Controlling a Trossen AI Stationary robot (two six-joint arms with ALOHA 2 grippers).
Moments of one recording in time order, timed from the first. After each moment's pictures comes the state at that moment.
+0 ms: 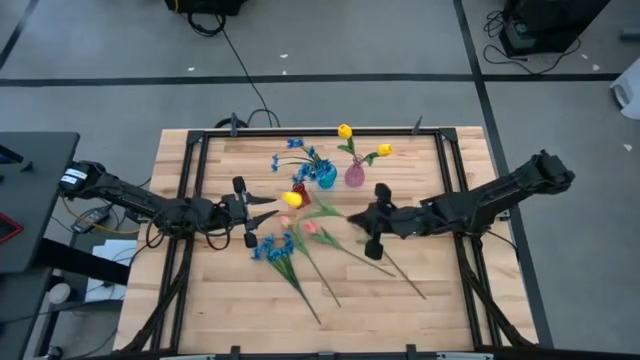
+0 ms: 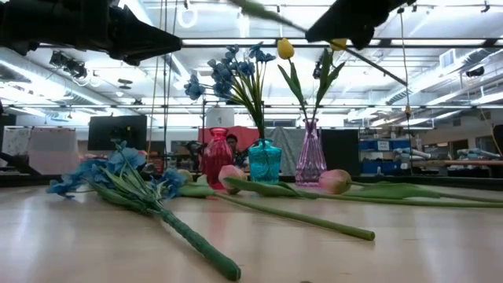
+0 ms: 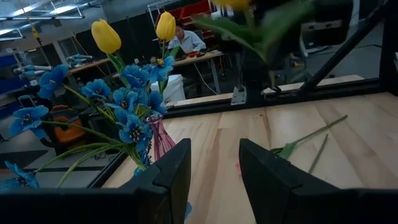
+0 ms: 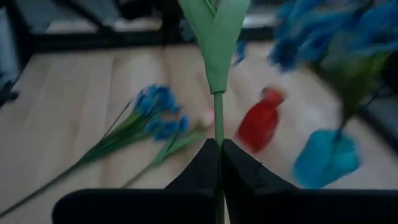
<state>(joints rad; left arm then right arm) -0.25 0.89 0.28 0.62 -0.51 0.21 0.30 1.27 0.88 -0.13 0.49 0.21</state>
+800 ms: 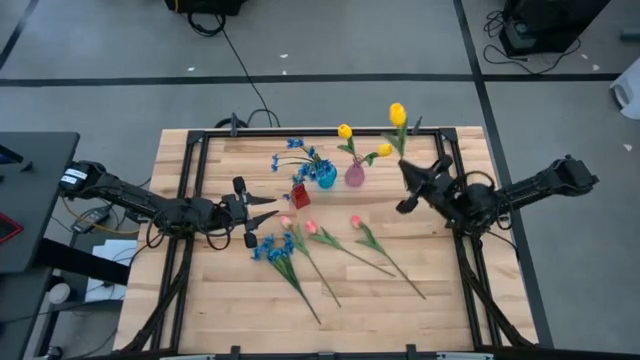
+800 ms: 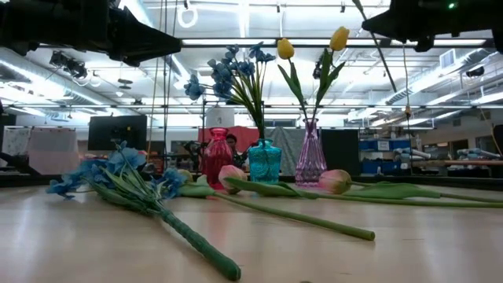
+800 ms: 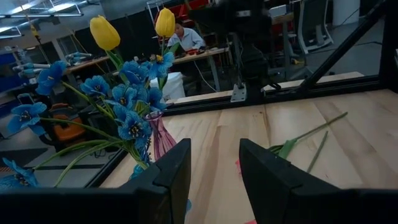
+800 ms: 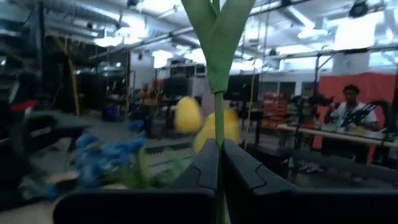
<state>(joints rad) -0.25 0.89 0.28 0.61 -0.51 0.20 0.21 0.81 0.23 1.03 0.89 -0.42</state>
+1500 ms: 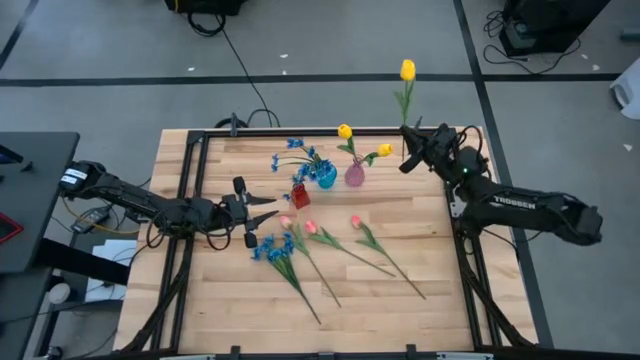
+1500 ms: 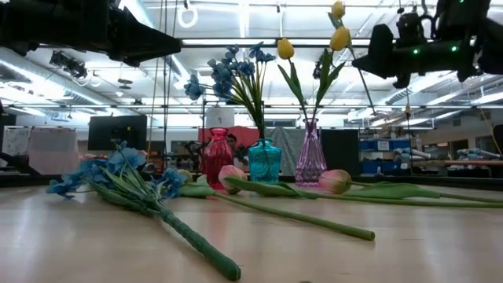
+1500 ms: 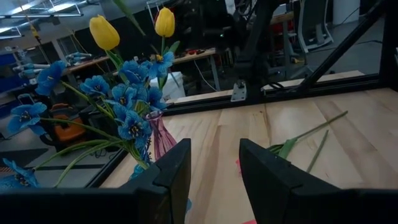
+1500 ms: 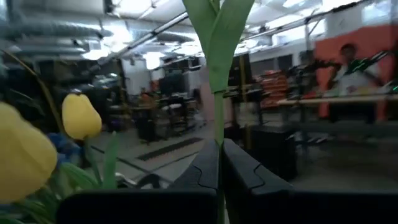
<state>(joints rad) -0.25 0.90 0.28 0.61 -0.51 0.21 -0.63 0.81 0.23 0.83 0.12 0.12</state>
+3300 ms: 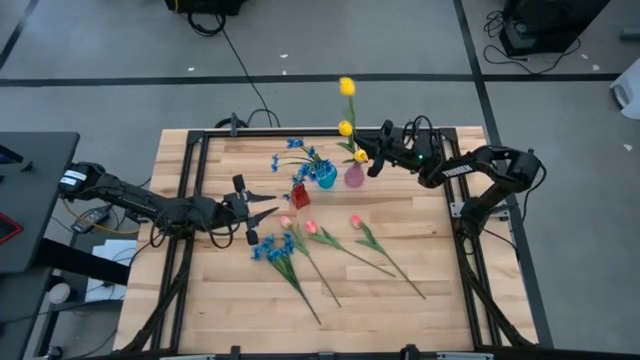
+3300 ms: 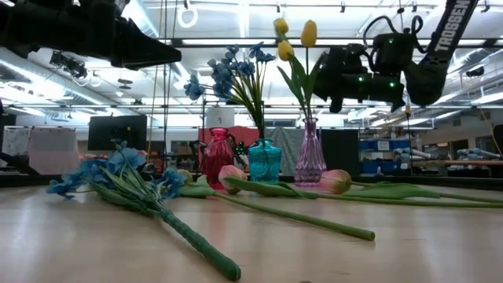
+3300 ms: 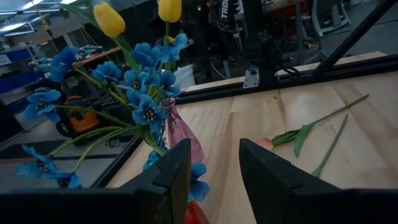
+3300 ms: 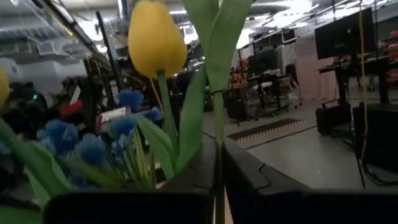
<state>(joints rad) -0.22 0.90 0.28 0.56 -0.53 0.22 -0.62 1.58 0.45 1.36 -0.28 0.25</state>
